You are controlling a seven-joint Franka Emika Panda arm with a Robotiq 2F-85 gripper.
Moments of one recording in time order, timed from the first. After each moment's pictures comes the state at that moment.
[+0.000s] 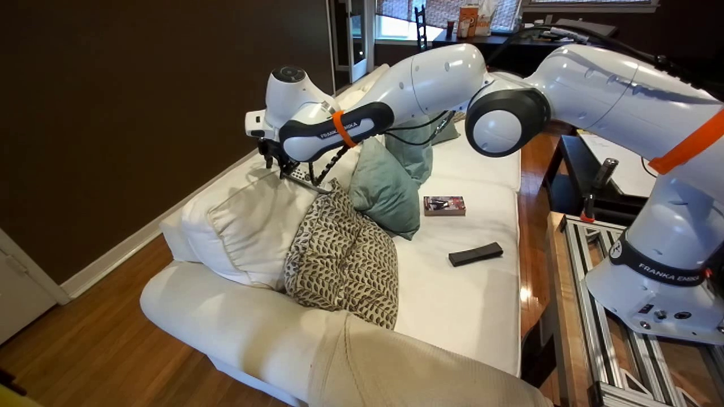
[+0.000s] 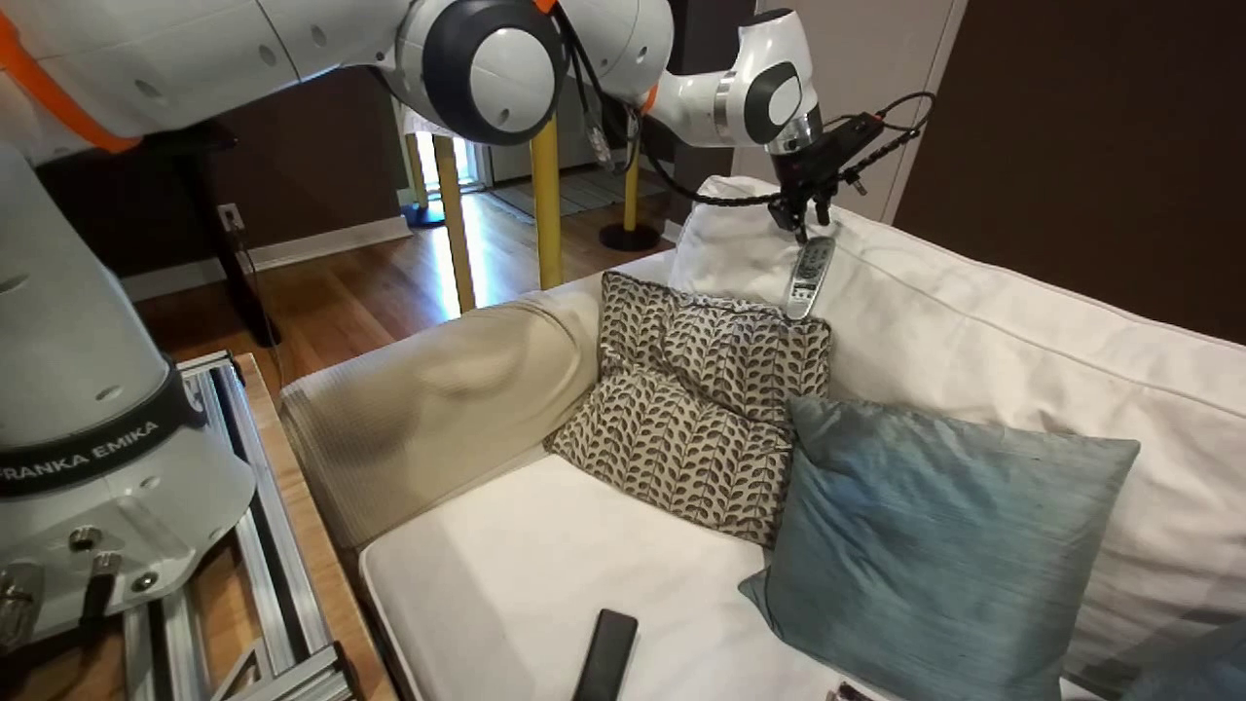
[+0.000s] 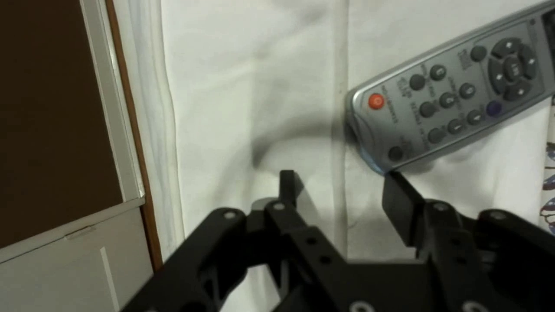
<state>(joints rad) -0.04 1.25 0.02 -0.68 -0.27 2.39 -1.33</state>
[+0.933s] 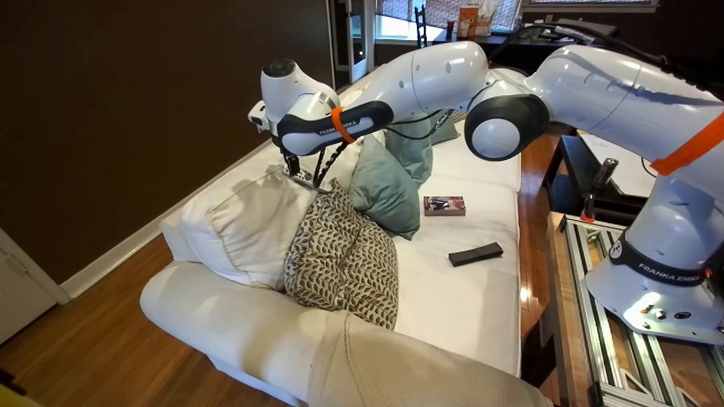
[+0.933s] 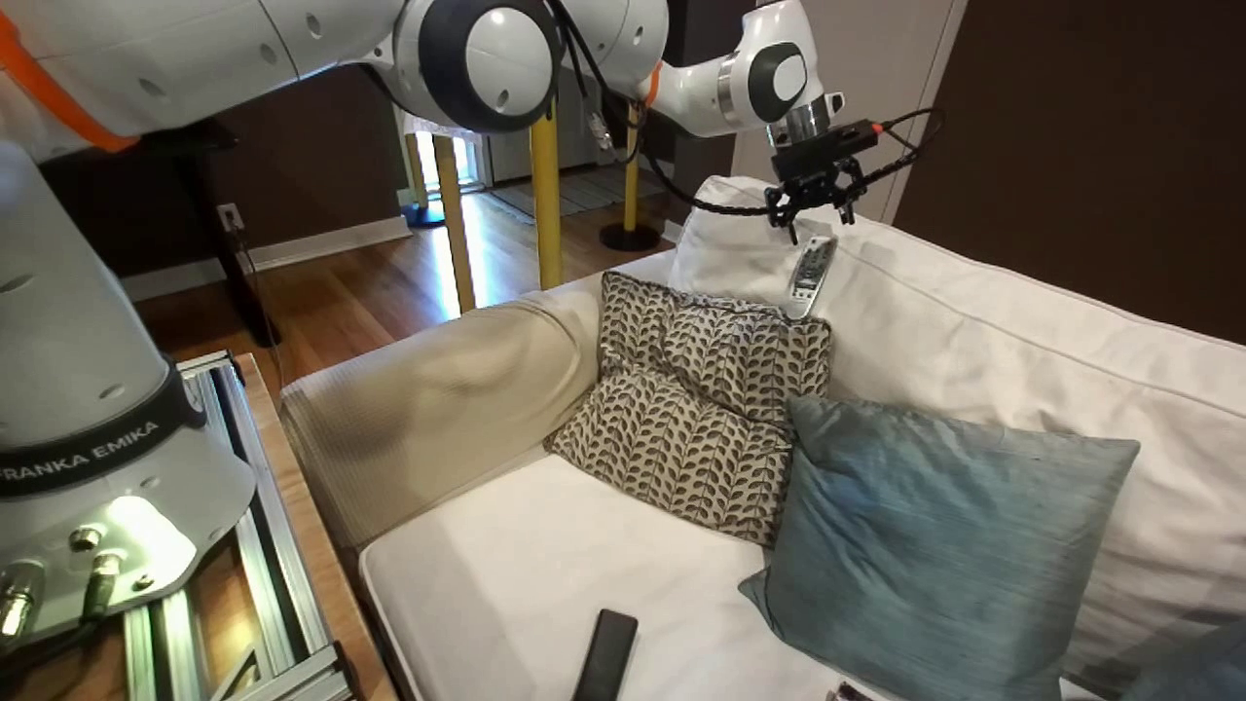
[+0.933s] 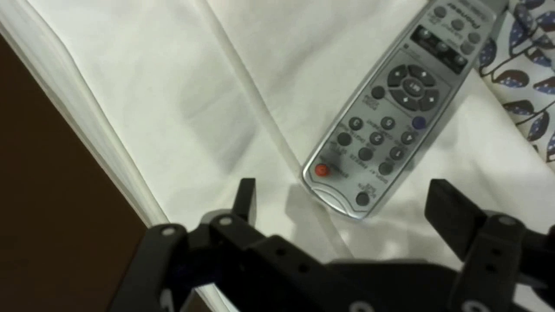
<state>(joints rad) 0.00 1.25 -0.10 -0.63 -0.27 2.22 -0.75</state>
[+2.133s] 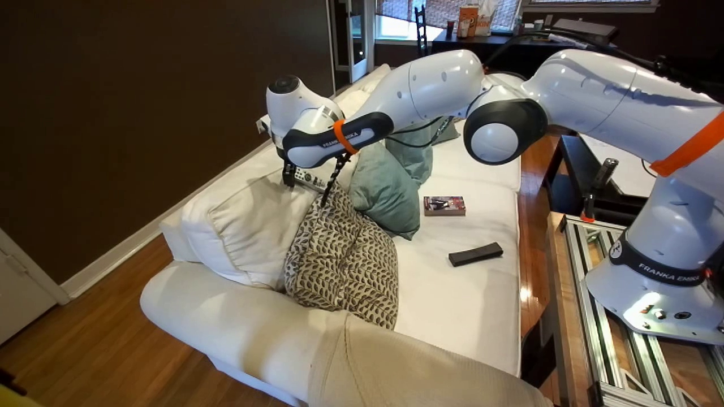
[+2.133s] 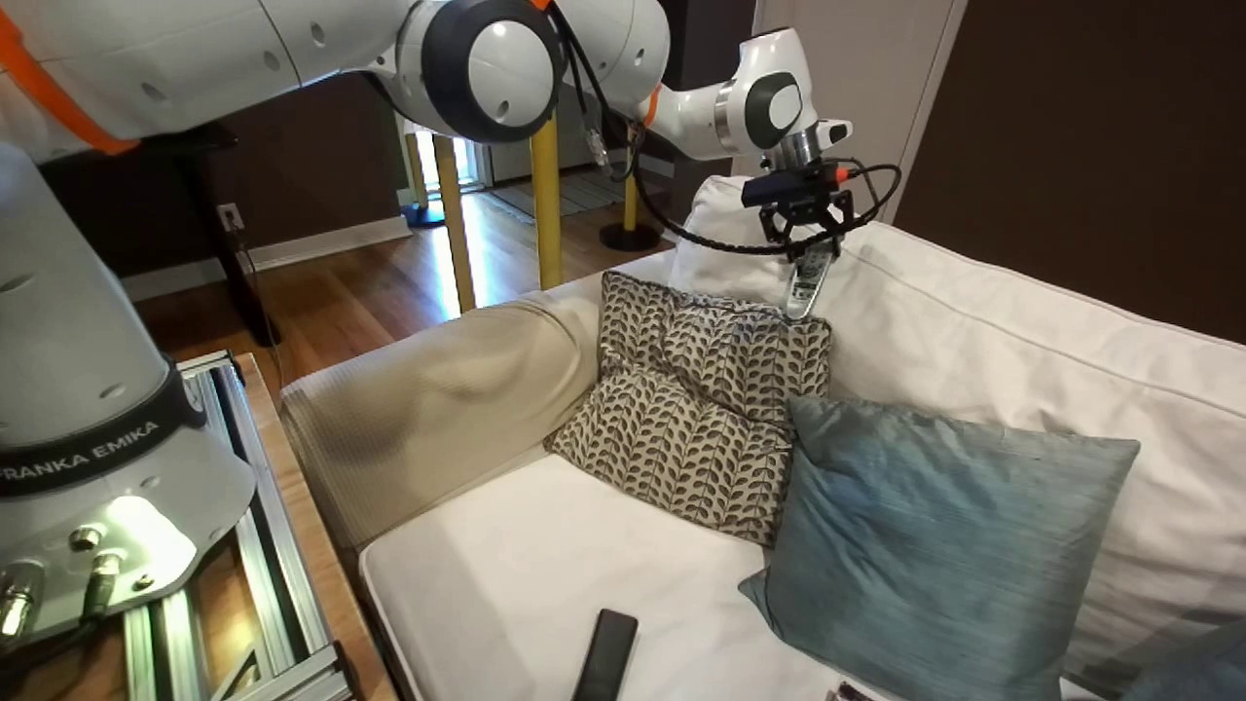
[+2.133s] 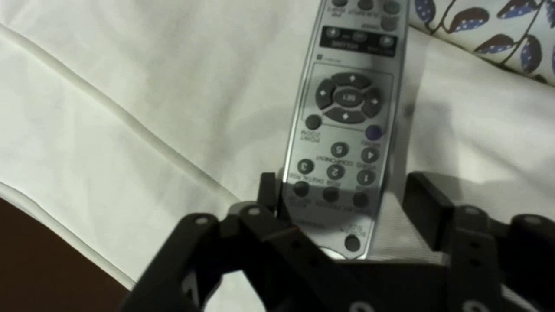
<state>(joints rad) 0.00 1.28 -0.09 -0.67 -0.27 2.27 -0.29</state>
